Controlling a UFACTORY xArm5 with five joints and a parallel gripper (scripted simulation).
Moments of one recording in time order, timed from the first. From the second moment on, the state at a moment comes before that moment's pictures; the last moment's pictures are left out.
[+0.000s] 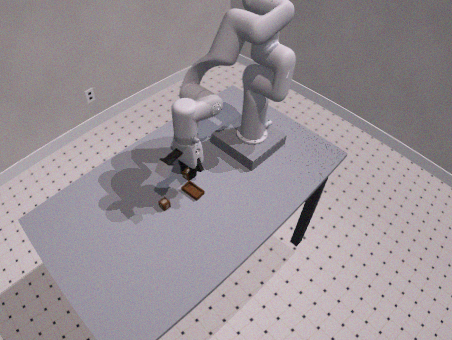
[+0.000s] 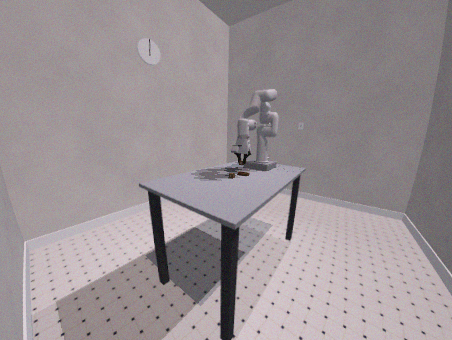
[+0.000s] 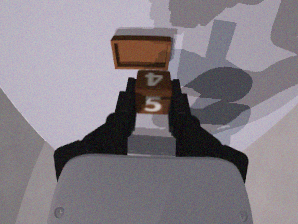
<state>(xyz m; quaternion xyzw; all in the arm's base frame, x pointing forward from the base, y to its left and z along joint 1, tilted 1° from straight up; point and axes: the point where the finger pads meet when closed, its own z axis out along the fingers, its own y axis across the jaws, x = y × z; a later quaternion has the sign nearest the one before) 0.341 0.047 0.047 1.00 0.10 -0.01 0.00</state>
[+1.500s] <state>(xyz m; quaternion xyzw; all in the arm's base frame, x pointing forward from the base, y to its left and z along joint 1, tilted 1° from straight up) 0.357 -0.041 0.070 1.00 0.10 -0.01 0.00</state>
